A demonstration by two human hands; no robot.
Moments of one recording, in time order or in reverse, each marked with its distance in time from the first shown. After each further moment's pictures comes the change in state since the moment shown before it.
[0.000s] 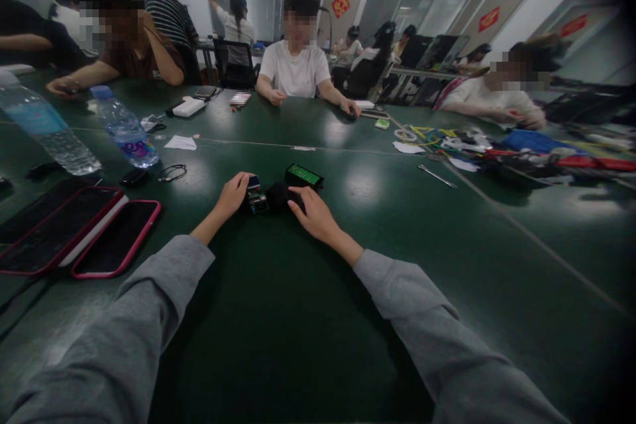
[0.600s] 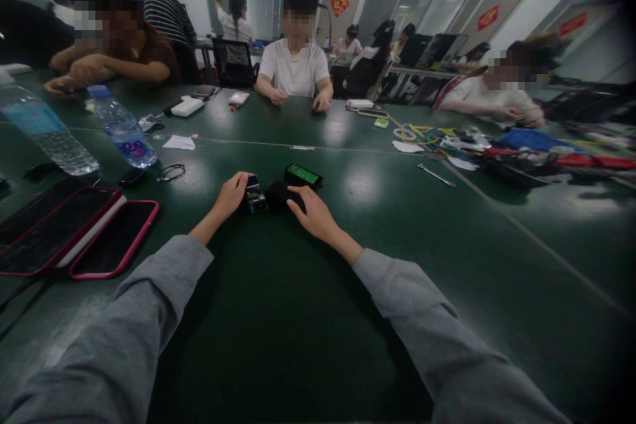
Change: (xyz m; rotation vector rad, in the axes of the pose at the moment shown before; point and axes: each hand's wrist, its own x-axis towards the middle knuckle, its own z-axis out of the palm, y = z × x) left_hand -0.001 0.002 -0.001 -0.009 -0.001 -0.002; right_hand -0.001 0.000 -0.001 0.034 -0.001 0.014
